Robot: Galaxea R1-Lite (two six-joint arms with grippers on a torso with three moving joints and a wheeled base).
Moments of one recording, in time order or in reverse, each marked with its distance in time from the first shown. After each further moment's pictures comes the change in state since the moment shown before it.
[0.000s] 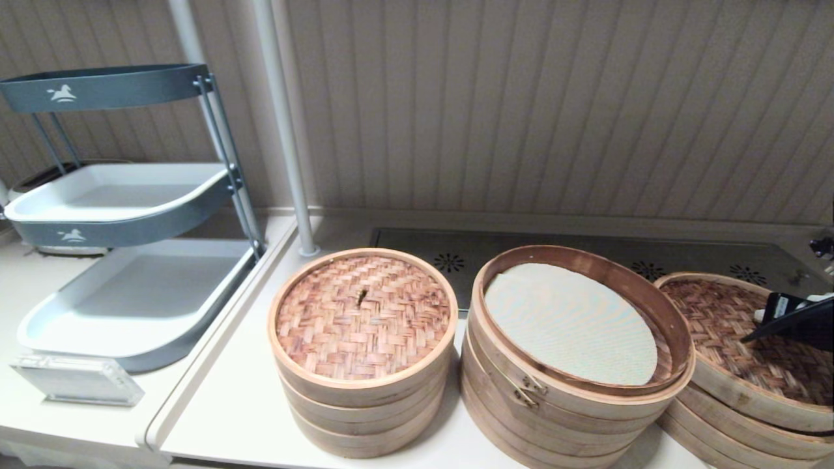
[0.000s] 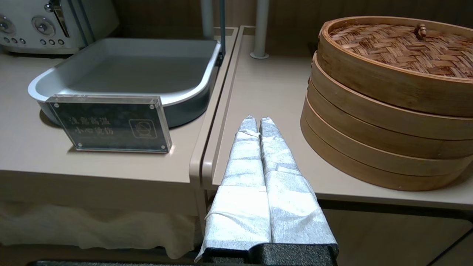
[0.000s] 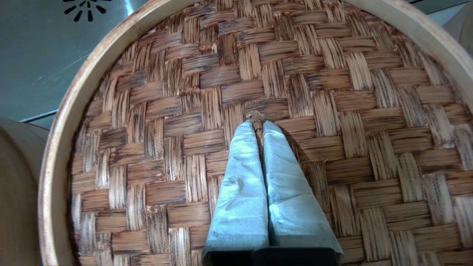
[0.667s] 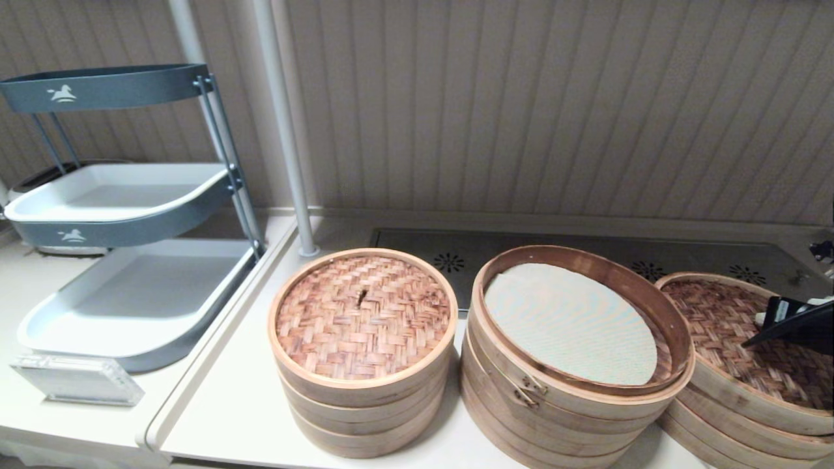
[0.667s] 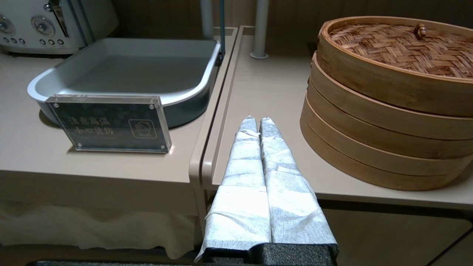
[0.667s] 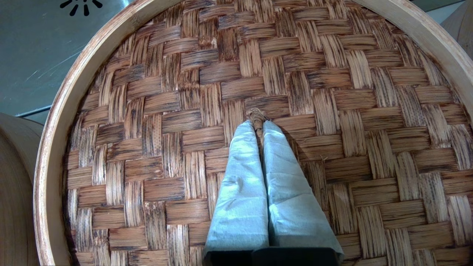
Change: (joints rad) left arm -0.001 0.000 0.000 0.000 0.000 0.000; right arm -0.003 -0.001 0.014 -0.001 0.000 -0.015
